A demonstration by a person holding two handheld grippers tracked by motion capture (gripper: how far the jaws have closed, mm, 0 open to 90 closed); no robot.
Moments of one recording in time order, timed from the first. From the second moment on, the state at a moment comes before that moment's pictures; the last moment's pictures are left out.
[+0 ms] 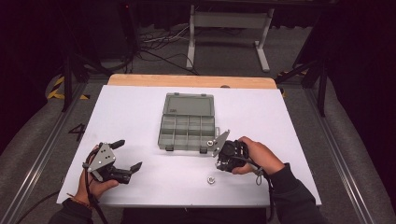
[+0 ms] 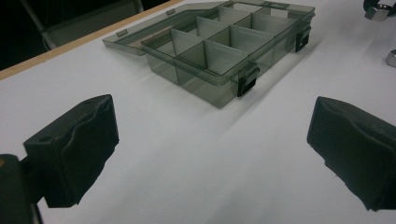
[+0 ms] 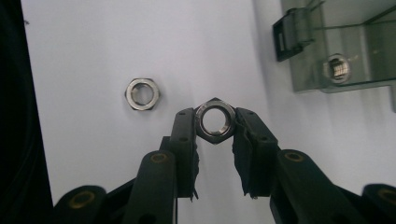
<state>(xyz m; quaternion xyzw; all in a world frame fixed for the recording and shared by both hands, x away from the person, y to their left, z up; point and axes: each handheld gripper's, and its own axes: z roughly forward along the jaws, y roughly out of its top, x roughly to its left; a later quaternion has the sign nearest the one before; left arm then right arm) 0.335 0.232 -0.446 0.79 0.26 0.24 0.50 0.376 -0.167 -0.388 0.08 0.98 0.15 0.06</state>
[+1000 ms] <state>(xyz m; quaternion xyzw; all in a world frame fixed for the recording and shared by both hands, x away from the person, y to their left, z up) 0.333 0.235 -0.444 0.79 0.26 0.24 0.51 0.460 -0.130 -0.361 0.13 0.98 0.12 0.08</state>
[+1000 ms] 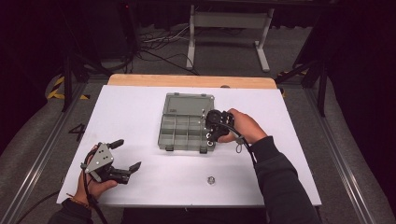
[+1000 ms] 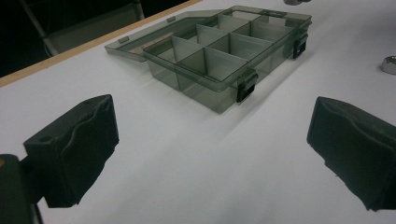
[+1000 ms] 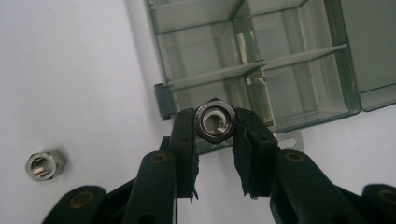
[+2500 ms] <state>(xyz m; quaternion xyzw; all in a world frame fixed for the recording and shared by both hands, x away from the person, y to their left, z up) 0.333 0.236 -0.444 0.79 0.26 0.24 0.51 0.481 -0.108 -0.393 0.15 0.98 0.09 0.05</state>
